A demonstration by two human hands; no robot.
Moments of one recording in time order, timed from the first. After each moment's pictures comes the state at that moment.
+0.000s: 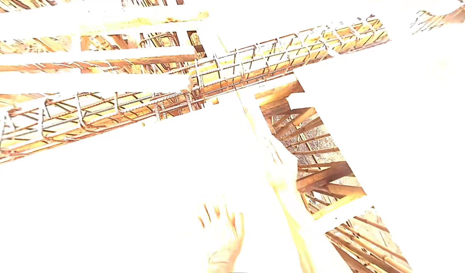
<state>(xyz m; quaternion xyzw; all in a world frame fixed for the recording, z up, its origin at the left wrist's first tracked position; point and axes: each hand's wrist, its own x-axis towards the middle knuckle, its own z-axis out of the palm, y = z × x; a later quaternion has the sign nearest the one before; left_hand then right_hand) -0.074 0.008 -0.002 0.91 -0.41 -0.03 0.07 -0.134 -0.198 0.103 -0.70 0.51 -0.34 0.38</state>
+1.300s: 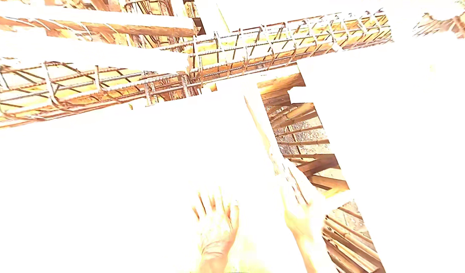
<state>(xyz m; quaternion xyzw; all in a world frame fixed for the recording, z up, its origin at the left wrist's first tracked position) -0.072 0.010 -0.002 0.91 -0.40 -0.07 0.08 -0.178 -0.155 0.119 -0.72 0.50 -0.34 0.33</state>
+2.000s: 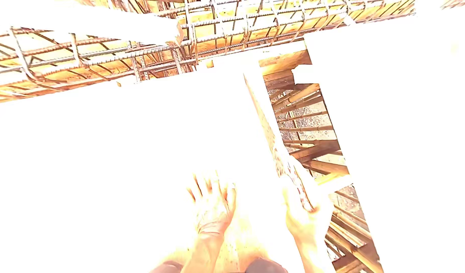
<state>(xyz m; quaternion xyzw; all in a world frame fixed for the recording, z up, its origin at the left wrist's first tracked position) -0.069 0.008 0.003 0.91 -0.41 -0.07 0.08 -0.194 -0.130 0.127 -0.70 0.50 -0.36 0.38</state>
